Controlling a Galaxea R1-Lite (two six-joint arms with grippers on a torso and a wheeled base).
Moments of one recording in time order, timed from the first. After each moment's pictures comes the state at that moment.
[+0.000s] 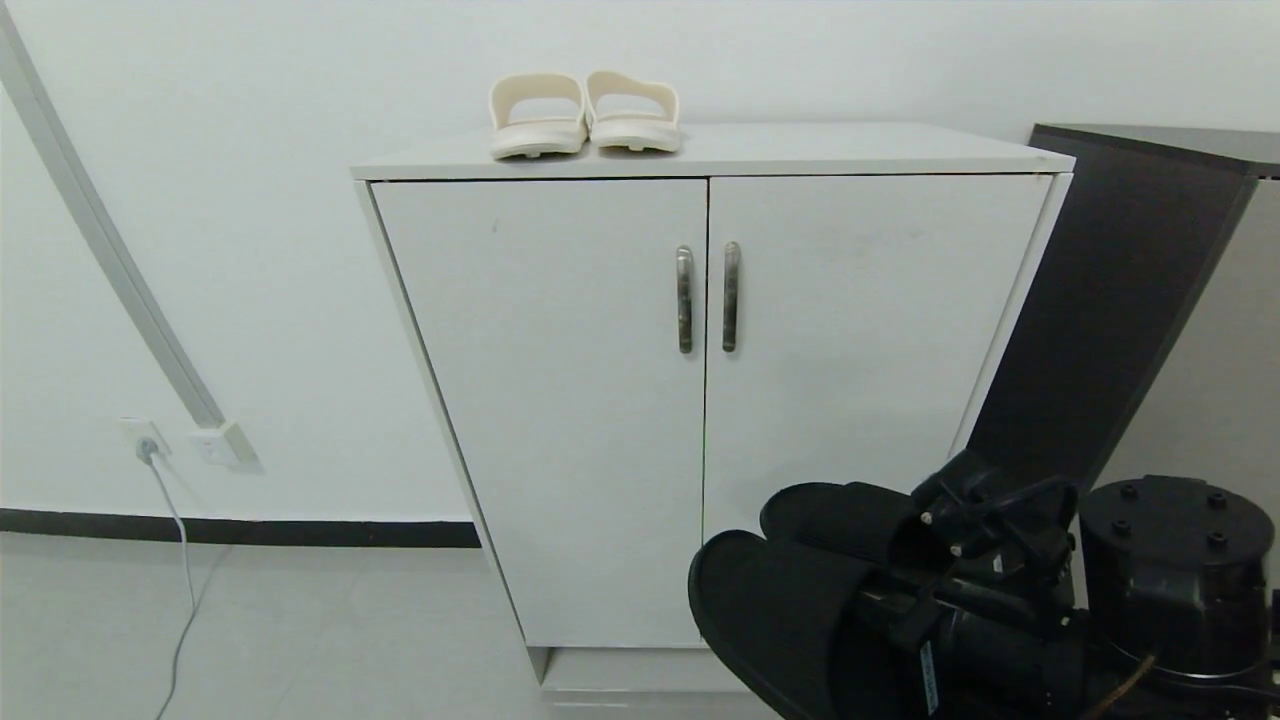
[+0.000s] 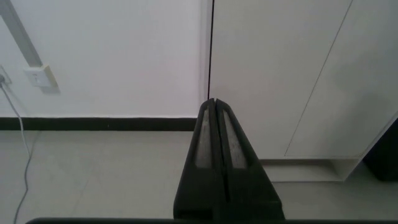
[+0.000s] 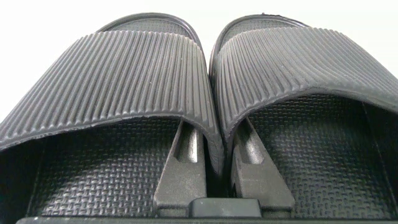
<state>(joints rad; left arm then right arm) 0.00 0.00 0.00 0.00 0.02 -0.01 0.83 1.53 -0.46 -0.73 -0.11 0.09</state>
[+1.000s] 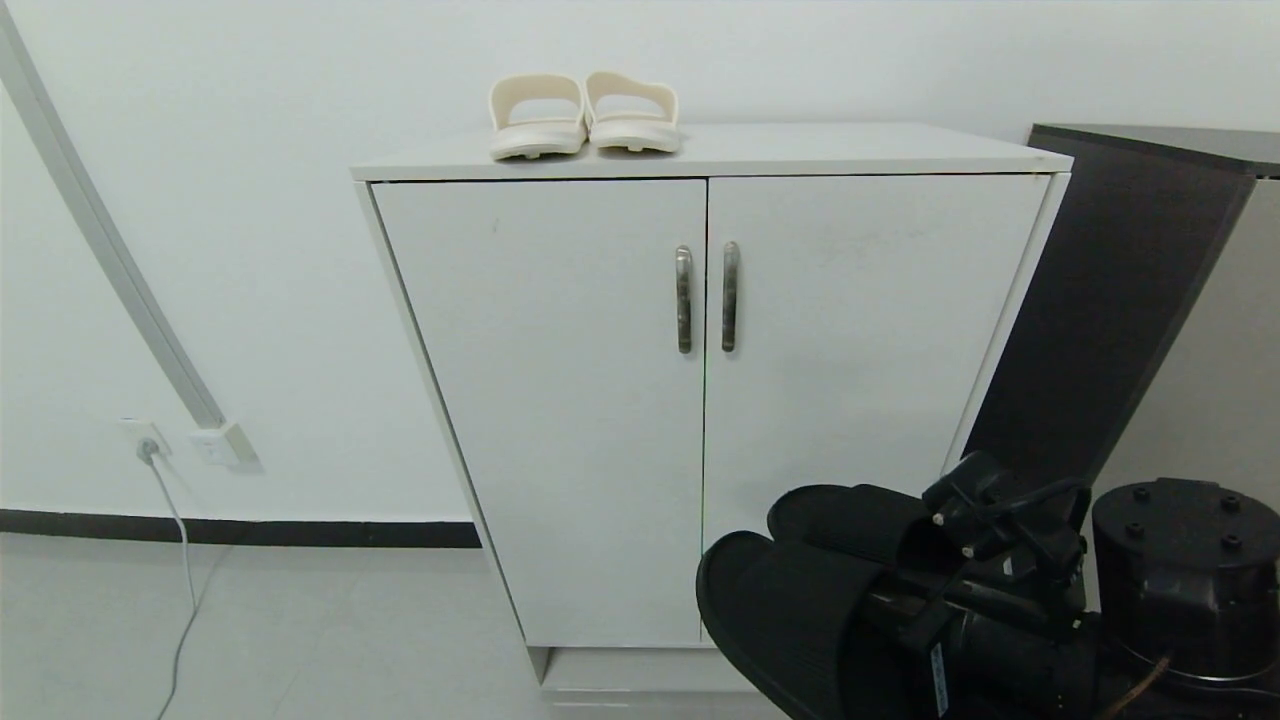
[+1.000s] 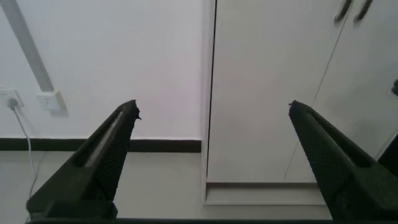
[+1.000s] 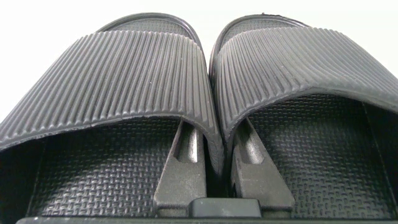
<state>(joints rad) 0.00 0.14 -0.17 0.00 -0.02 0.00 0.83 1.52 -0.45 -0.73 -0.11 0.09</state>
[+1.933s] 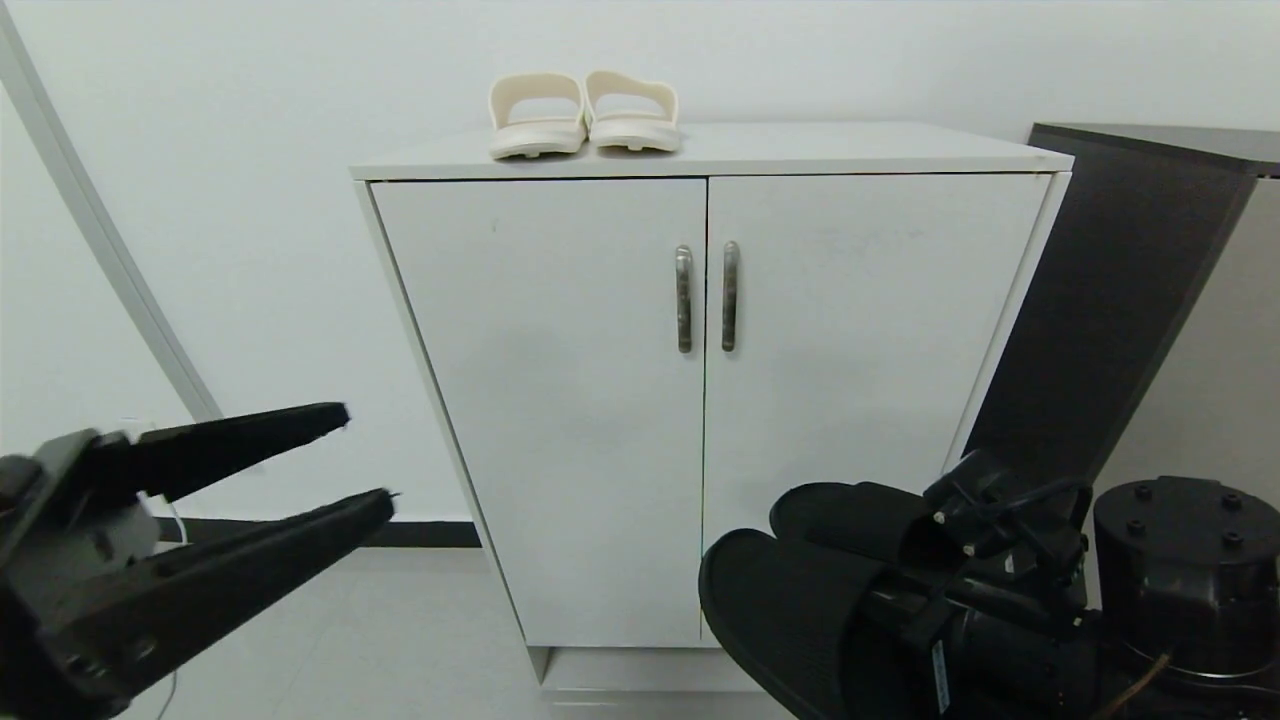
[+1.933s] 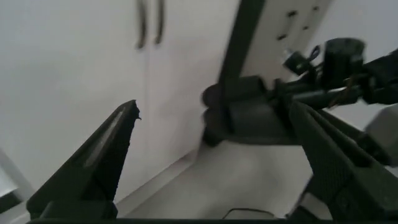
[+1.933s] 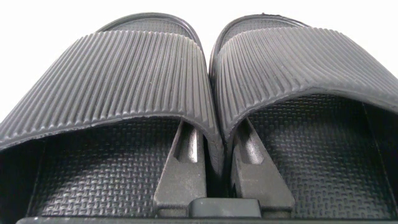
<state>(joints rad) -0.34 1.02 -0.57 -0.40 -0.51 -0.16 0.82 1.52 -0.45 -0.73 -0.11 0.09</state>
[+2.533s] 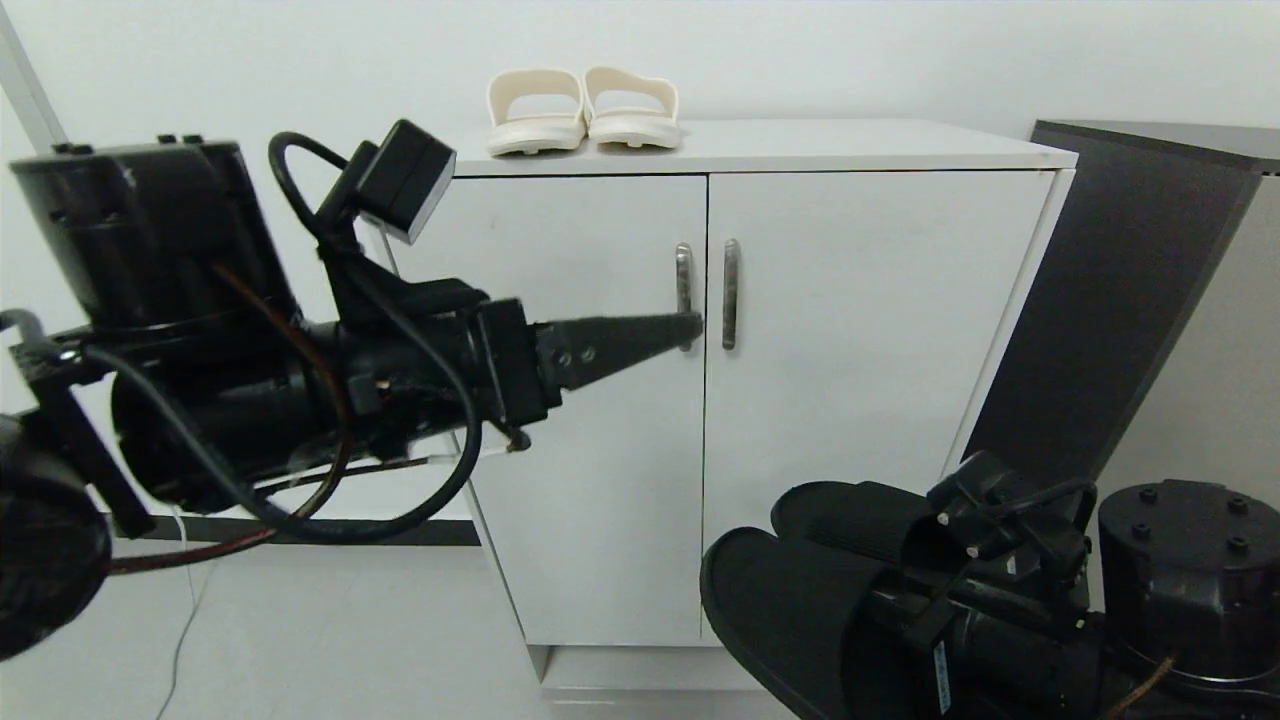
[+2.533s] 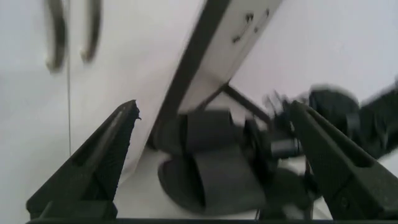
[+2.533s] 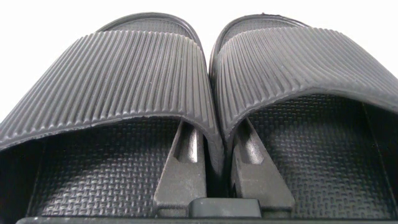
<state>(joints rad) -0.55 1.48 -0.92 -0.59 -0.50 -0.35 0.82 1.52 -0.43 -0.75 -0.11 0.09</state>
